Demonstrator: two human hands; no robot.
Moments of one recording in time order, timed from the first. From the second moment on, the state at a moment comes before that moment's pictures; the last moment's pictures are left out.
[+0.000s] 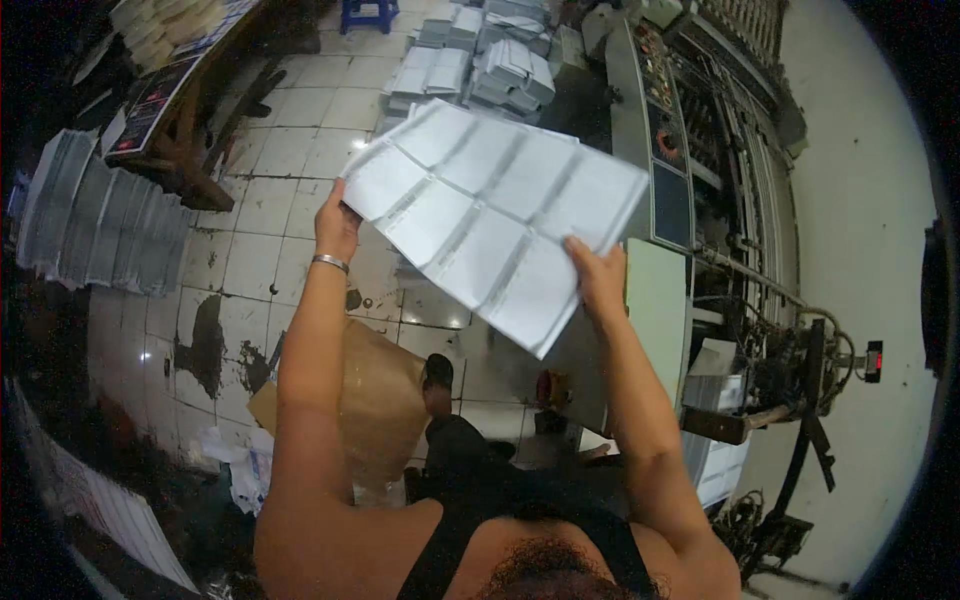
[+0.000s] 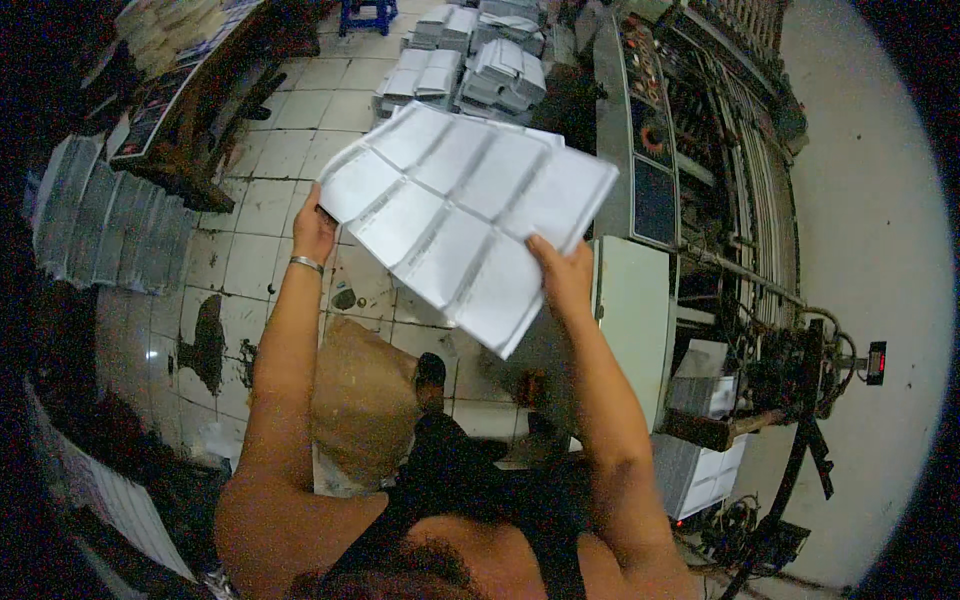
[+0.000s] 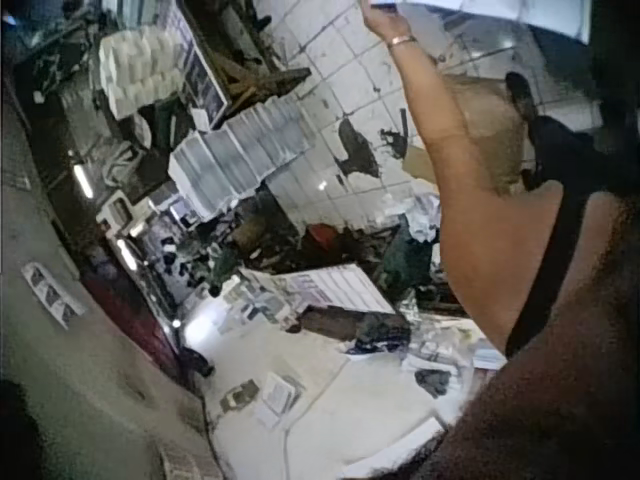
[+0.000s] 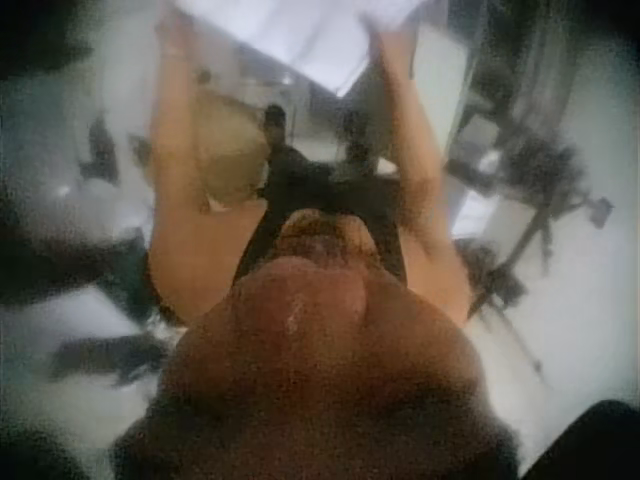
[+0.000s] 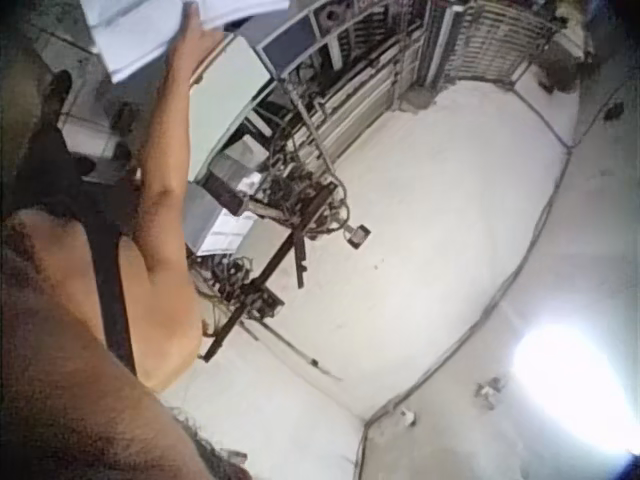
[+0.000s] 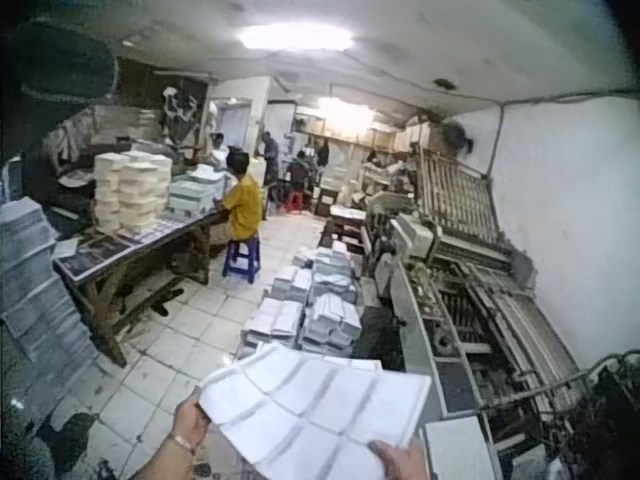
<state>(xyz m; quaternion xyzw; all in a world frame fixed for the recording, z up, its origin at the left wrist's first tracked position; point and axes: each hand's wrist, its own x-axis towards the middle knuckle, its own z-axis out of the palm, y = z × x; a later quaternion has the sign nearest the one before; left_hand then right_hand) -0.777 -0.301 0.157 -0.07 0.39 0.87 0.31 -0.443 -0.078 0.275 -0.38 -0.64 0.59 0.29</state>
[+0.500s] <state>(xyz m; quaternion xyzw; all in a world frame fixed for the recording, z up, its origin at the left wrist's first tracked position) -0.842 -0.248 0.101 0.07 0.38 0.89 0.25 -0.496 -0.021 0.124 -0.33 -0.57 0.64 0.39</state>
